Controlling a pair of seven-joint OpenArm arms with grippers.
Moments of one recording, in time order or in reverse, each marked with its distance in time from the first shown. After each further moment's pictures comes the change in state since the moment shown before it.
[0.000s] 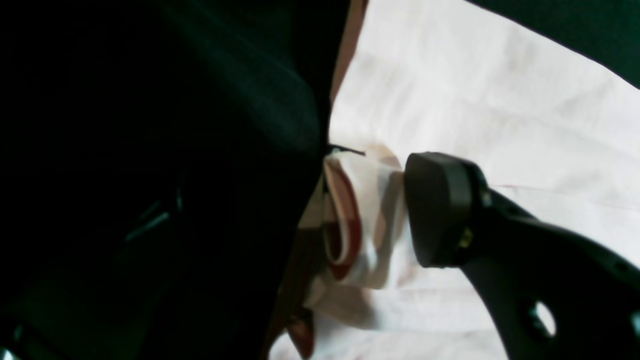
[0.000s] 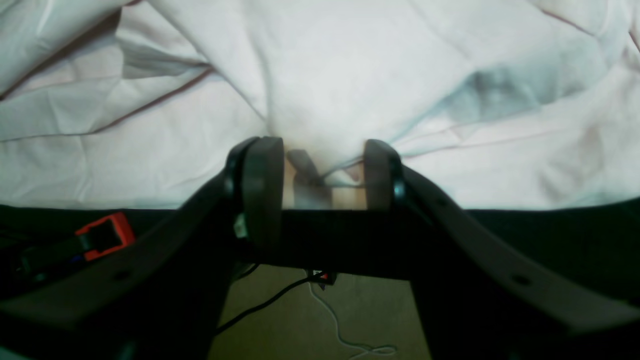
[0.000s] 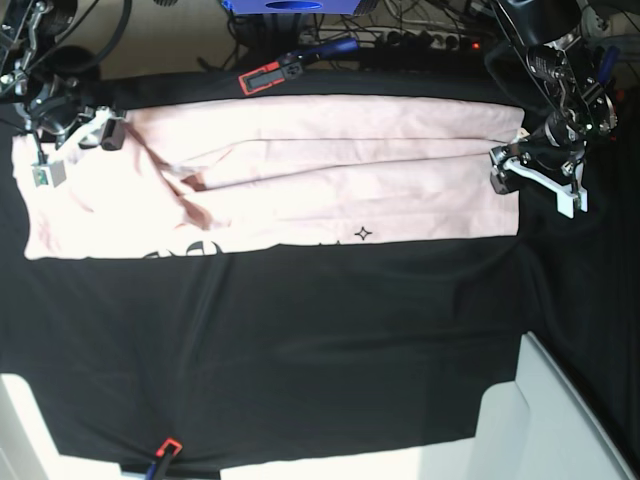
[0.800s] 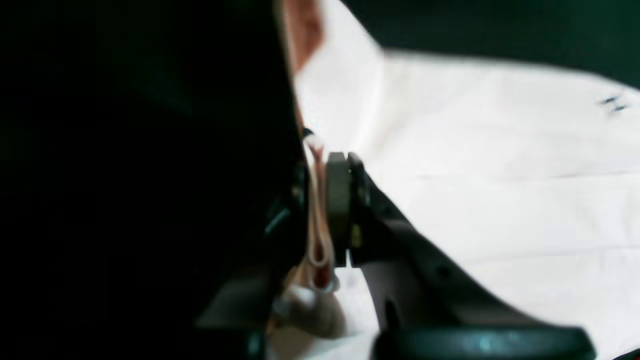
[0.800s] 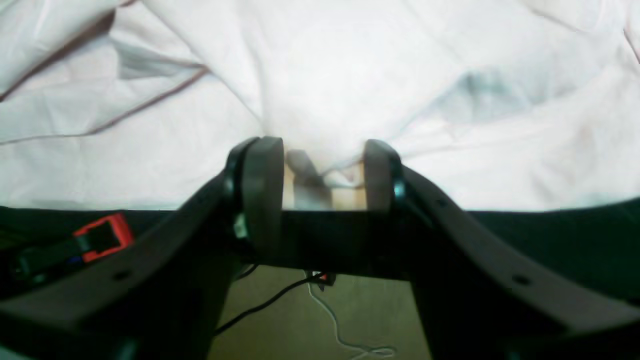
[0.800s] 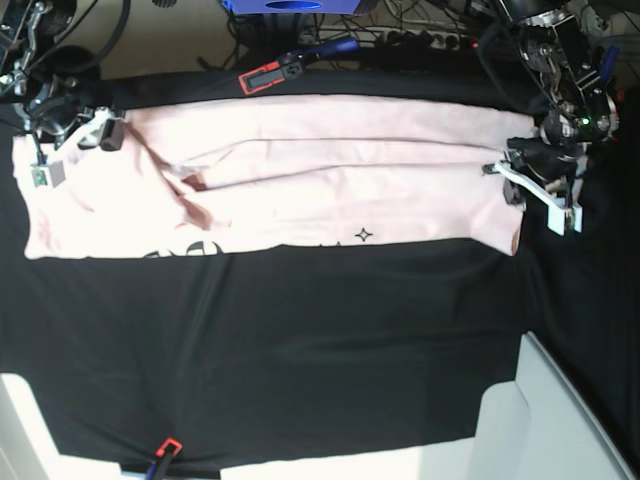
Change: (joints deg) left arm 5.9 2.5 4.9 20.2 0.4 -0.1 2.7; right arm 0.0 0.1 0.0 0.0 0.0 0.1 0.0
